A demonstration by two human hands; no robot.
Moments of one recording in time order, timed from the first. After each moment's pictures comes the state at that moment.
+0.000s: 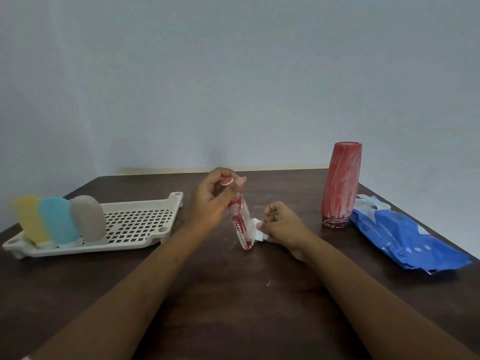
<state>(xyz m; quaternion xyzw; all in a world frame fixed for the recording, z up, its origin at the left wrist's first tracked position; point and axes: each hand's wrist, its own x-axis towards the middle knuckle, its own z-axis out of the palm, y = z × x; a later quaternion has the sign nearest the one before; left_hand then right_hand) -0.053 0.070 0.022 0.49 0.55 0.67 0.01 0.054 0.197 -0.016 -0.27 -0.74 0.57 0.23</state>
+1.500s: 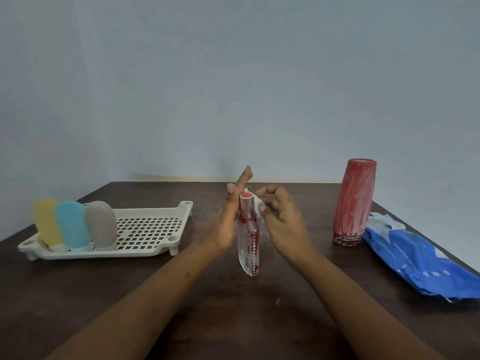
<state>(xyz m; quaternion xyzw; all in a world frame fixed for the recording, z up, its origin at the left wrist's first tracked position) -0.048 0.075 0.016 0.52 0.51 0.66 0.17 0.057 0.153 0.023 -0.04 -0.76 0.48 0.43</state>
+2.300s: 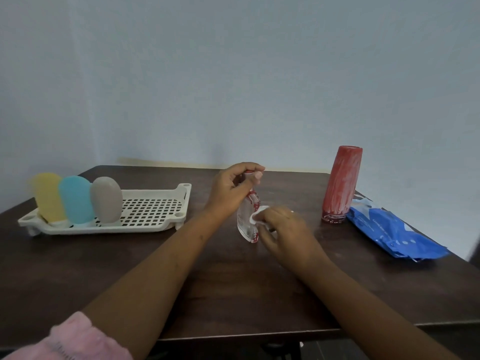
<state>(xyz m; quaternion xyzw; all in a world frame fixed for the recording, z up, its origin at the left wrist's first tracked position) -0.055 0.069 0.022 0.53 0.50 0.69 0.04 0.095 0.127 -0.012 -0.06 -0.92 0.05 0.38</state>
